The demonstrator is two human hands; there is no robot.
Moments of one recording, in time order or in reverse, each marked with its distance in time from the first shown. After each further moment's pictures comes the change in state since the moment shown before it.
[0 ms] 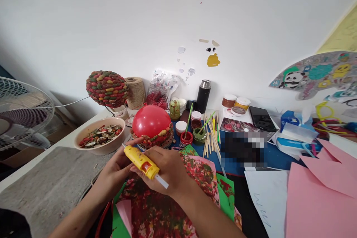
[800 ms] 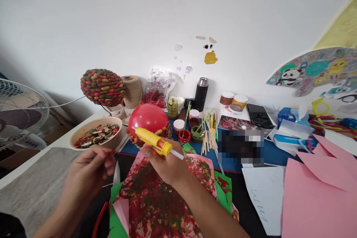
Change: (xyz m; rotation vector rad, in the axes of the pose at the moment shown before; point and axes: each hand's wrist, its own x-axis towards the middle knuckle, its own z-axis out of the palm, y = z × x) left_hand -0.007 0.023 -0.022 -0.017 0.464 0.129; right_hand 0.003 0.006 -0.008 0.393 0.135 0.425
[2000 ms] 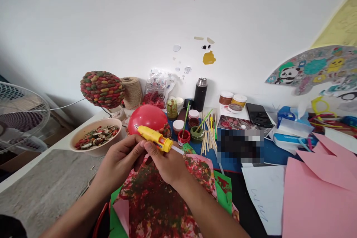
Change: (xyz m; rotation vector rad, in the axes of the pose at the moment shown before) left_hand -0.005 0.023 0.077 0.450 -0.469 0.140; right_hand 0.003 0.000 0.000 0.119 -0.009 0.053
